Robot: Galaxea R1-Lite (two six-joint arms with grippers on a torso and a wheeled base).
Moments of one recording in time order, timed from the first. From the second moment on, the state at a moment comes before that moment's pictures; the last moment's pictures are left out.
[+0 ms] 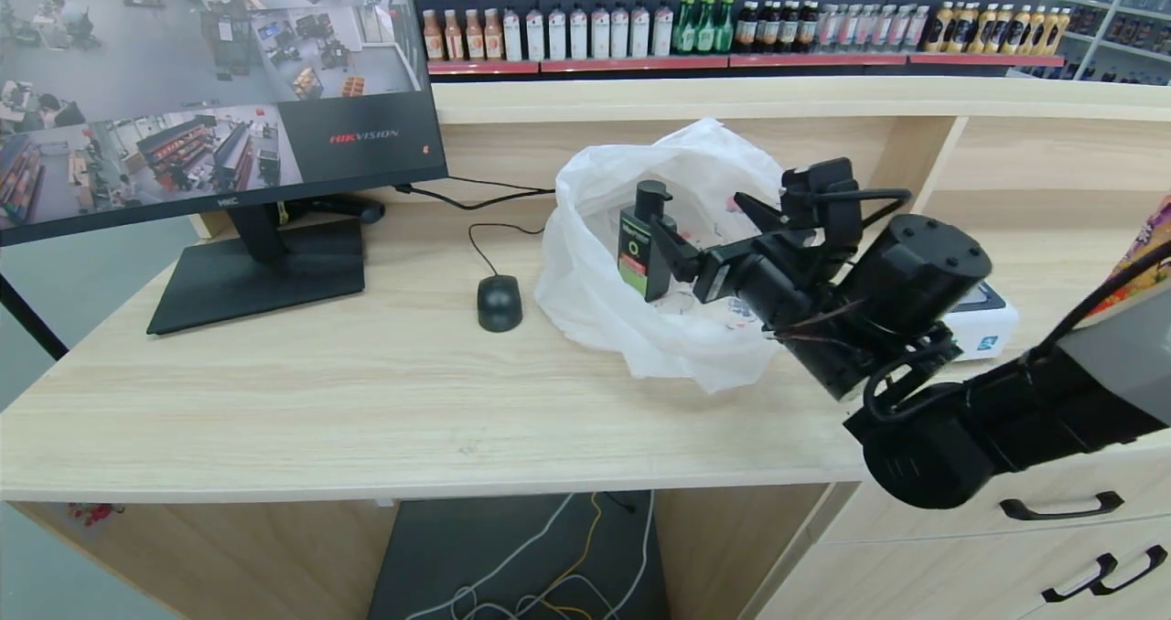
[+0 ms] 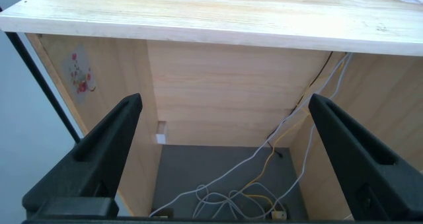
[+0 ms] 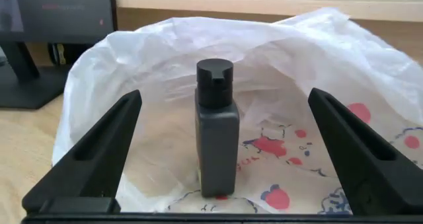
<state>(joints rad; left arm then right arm) 0.00 0.00 0.00 0.00 0.00 0.01 0.53 2.00 -0.95 -1.41 -0.05 -0.10</state>
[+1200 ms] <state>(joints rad) 0.00 0.00 0.00 0.00 0.00 0.01 0.62 1.66 -0.37 -1.57 -0.18 -0.05</state>
